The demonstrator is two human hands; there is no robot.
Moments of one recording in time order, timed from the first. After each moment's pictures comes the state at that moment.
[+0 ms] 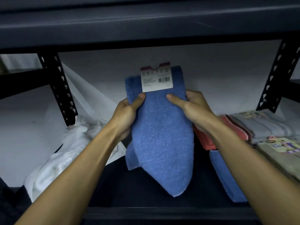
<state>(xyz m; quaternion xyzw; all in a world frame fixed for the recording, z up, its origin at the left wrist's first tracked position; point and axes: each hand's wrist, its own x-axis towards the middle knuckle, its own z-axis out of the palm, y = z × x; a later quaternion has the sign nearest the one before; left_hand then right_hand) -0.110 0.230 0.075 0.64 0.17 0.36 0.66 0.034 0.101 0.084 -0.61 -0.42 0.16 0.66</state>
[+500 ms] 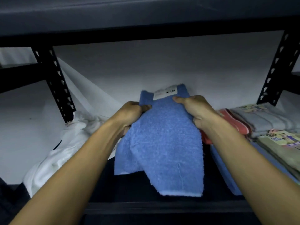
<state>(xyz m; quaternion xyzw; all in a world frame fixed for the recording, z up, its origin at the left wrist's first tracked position) -0.098 0.240 0.066 0.69 0.30 0.24 0.62 0.047 0.114 0.071 -0.65 -0.21 0.26 0.69</state>
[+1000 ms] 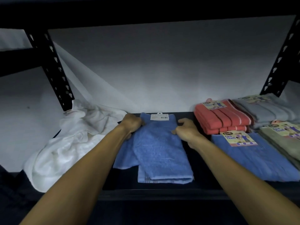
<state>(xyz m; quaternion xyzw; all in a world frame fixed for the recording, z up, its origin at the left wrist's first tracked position) -0.082 0.283 -0.024 0.72 0.45 0.17 0.50 0.054 0.133 -0.051 -0.82 -0.24 0.21 0.48</state>
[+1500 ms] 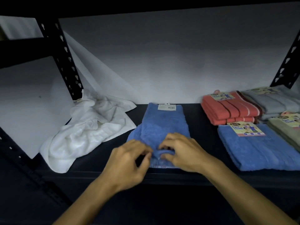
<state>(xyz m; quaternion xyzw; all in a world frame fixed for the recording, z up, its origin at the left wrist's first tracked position) -0.220 0.184 -0.067 0.93 0.12 0.32 0.12 -0.033 0.072 -0.056 -0.73 -0.65 0.03 0.19</state>
